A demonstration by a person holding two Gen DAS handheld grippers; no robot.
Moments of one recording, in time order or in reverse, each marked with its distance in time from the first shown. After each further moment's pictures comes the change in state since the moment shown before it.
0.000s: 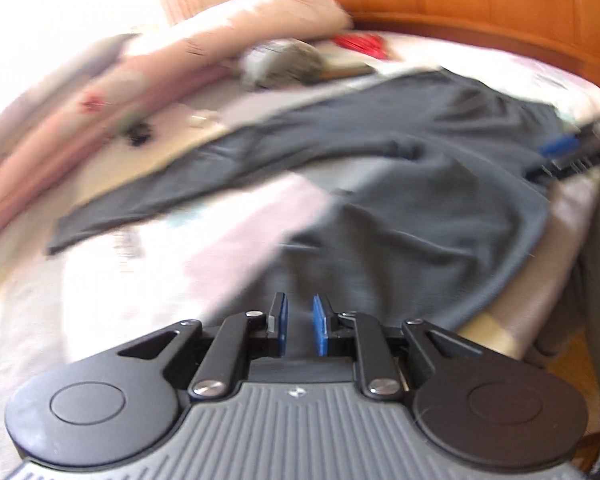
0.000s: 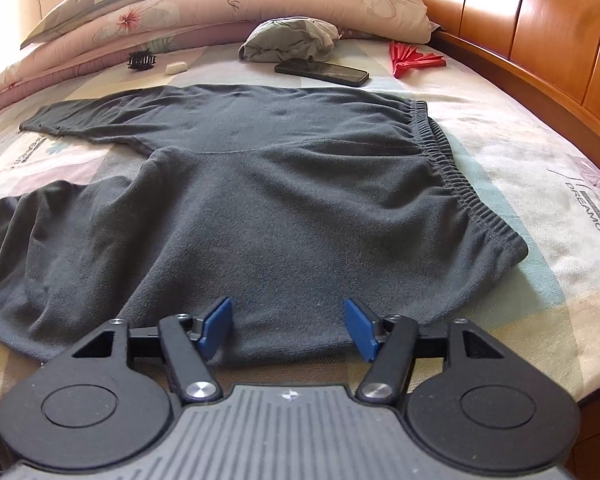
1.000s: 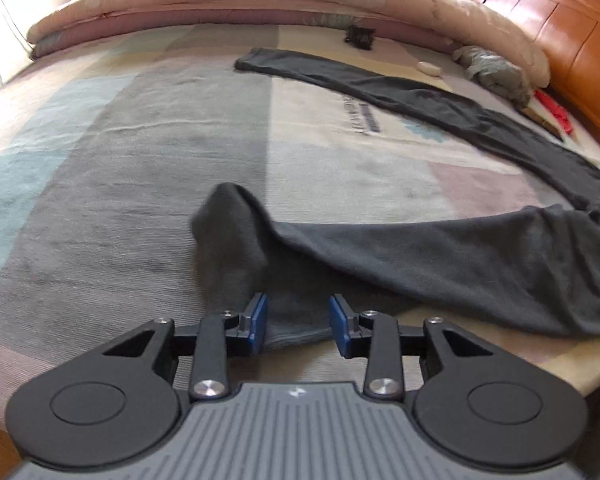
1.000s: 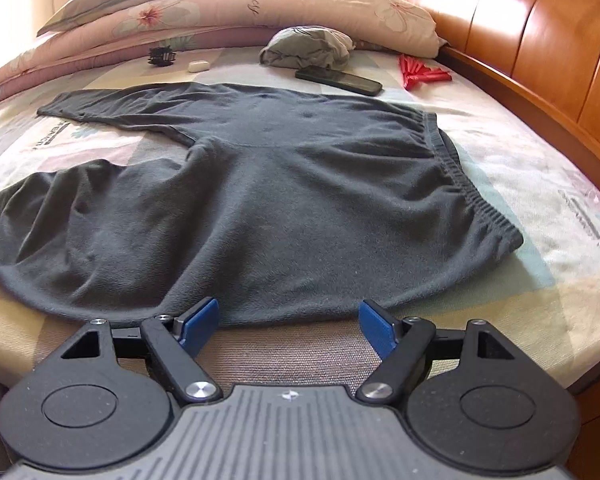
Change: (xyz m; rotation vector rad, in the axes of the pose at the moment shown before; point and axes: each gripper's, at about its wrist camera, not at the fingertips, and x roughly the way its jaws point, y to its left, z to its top) left arm 0.005 0.150 -0.131 -0.605 0.162 0.145; right arm -0.037 0.035 -0.016 -0.047 -0.030 -0.021
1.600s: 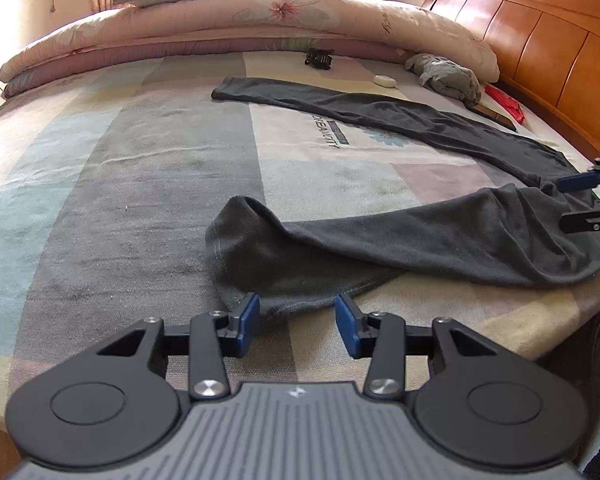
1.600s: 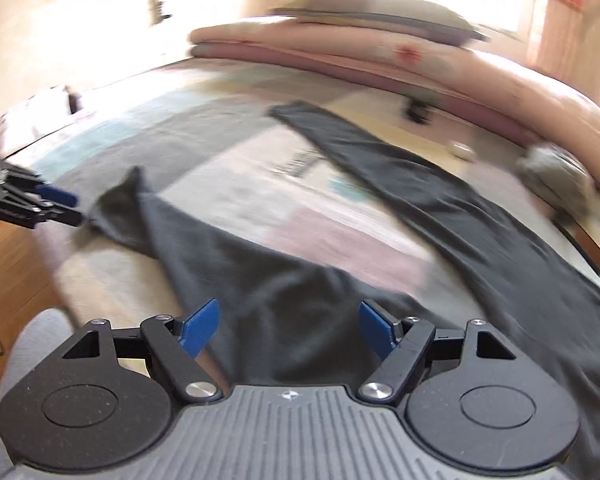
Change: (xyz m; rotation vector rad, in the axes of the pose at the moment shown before) left arm -0.055 0.026 -0.021 0.100 -0.068 -0.158; right arm -0.013 0.212 0.092 -0.483 -0.034 0.474
